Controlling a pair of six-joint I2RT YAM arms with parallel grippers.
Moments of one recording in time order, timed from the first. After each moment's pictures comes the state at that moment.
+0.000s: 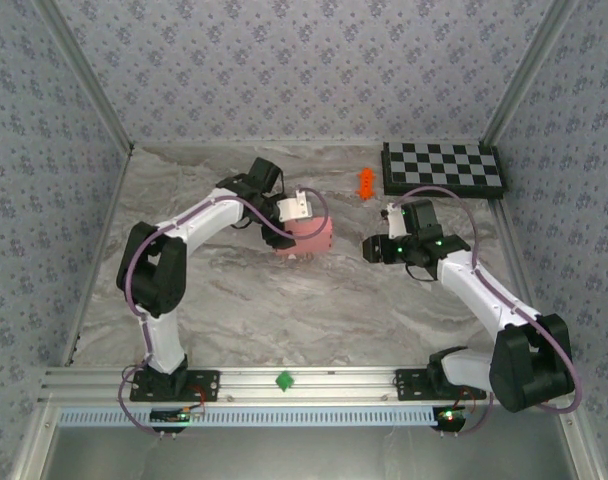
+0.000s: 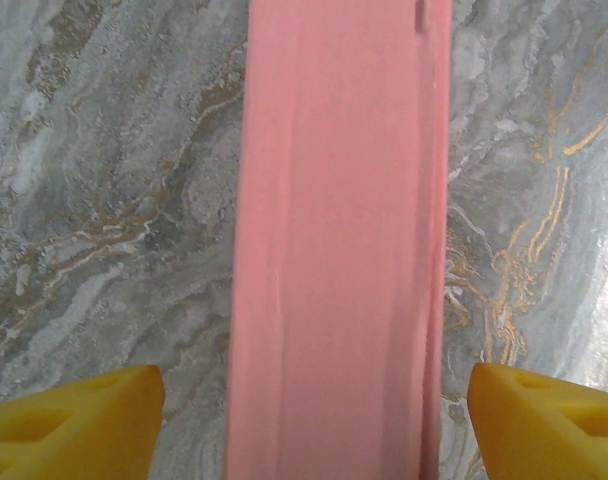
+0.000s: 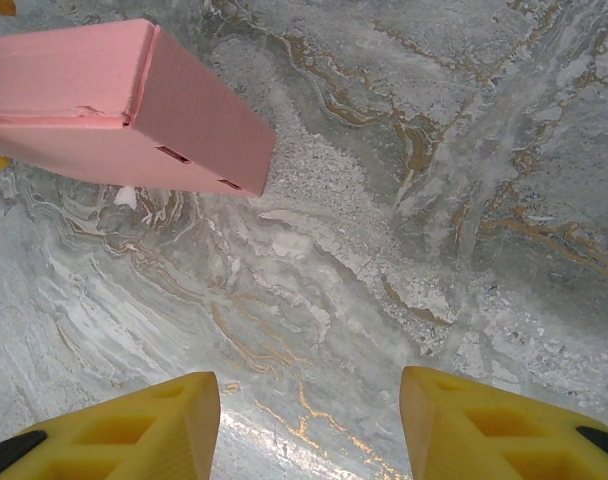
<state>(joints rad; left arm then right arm) -0.53 1.88 1.47 -0.68 0.32 0.87 0.29 1.24 0.81 -0.47 -0.30 0.21</state>
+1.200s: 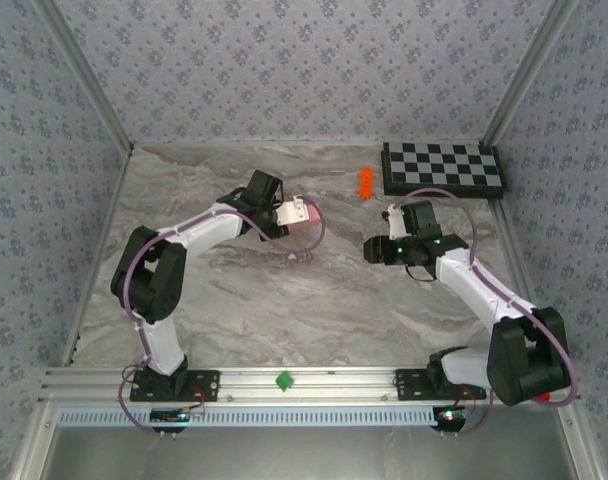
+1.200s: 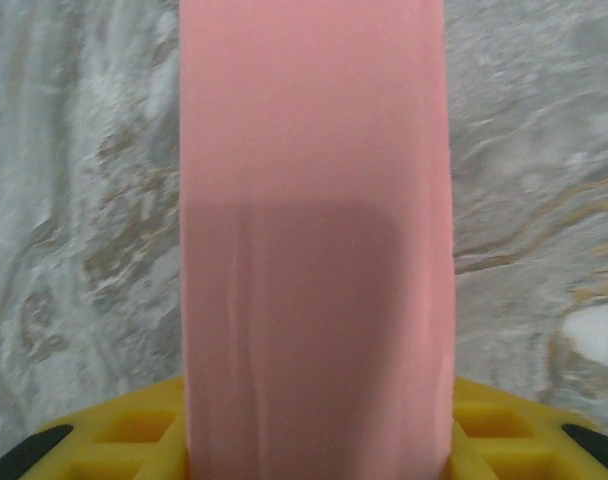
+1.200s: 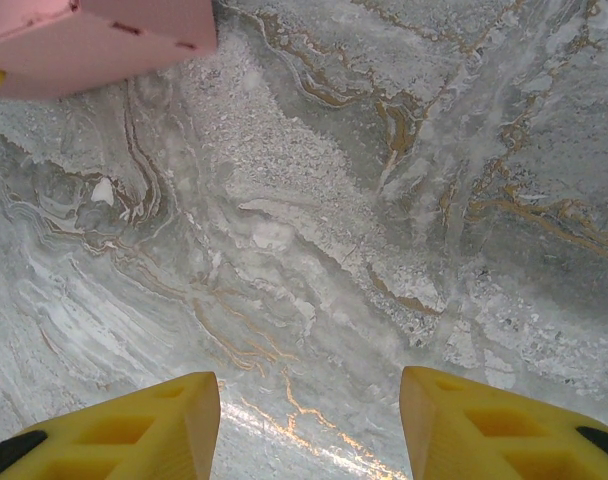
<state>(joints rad) -0.55 1.82 1.26 -0.35 0.03 0.85 0.27 1.27 0.80 -0.47 -0.30 0.22</state>
